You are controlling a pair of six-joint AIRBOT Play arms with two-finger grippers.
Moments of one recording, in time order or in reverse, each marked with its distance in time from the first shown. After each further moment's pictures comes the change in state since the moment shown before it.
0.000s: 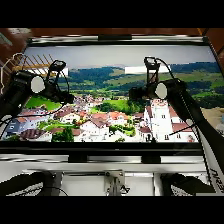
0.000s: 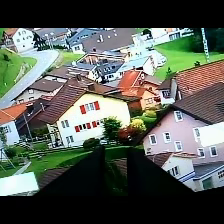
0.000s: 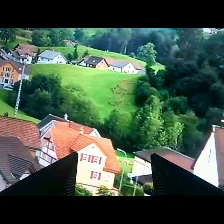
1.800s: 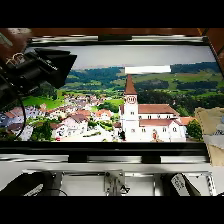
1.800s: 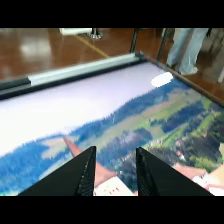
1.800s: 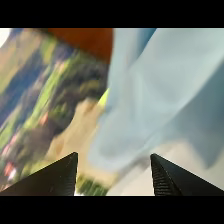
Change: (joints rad) left arm -0.099 0.423 -0.108 -0.681 0.682 0.481; right arm -1.227 0.333 0.414 -0.099 0.568 -0.031
